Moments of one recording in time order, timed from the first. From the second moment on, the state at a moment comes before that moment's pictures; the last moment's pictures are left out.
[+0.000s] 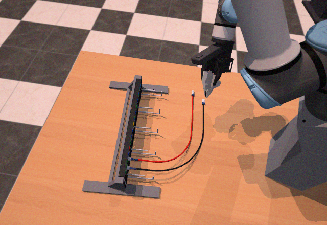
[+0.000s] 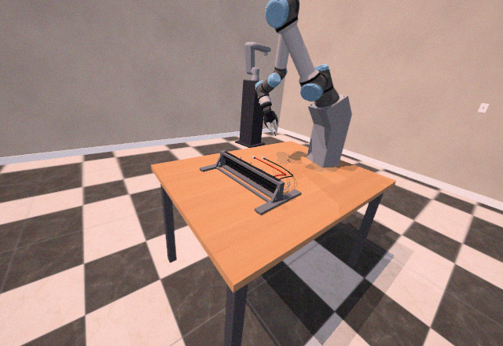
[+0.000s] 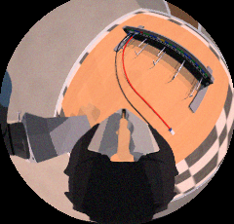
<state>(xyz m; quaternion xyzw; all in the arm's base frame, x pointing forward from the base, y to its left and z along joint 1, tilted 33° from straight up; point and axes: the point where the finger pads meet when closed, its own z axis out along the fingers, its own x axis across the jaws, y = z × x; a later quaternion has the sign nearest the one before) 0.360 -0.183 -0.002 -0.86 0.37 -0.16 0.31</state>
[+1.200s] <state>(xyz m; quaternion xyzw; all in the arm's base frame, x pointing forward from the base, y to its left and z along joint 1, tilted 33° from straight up) 0.349 -0.287 0.045 -0.96 0.09 -0.26 -0.02</state>
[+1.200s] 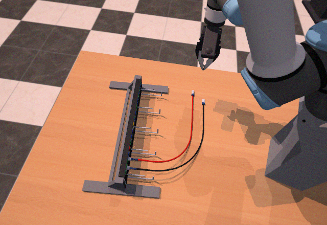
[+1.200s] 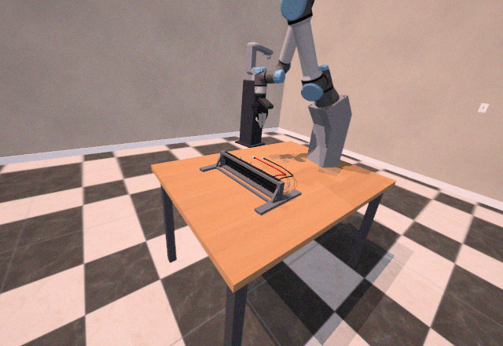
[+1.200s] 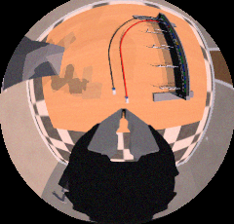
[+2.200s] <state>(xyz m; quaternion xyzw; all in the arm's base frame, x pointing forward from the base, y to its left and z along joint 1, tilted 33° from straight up) 0.346 -0.309 0.064 -0.96 0.03 -0.27 -0.09</state>
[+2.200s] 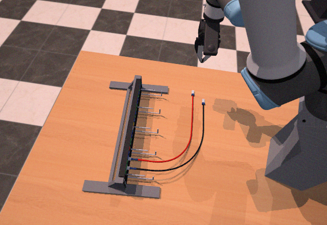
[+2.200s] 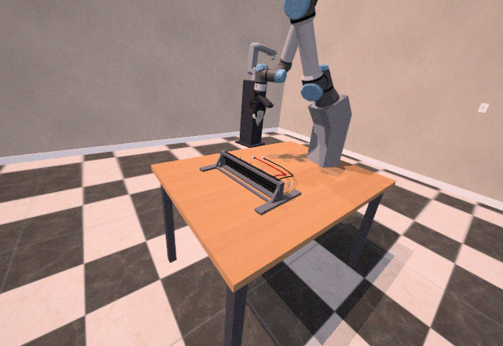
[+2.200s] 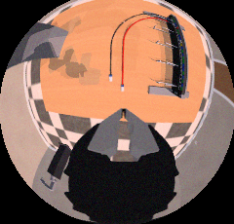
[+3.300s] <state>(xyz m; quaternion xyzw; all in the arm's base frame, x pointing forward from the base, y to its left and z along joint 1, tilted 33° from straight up) 0.347 -0.310 0.063 -0.96 0.03 -0.27 -0.09</state>
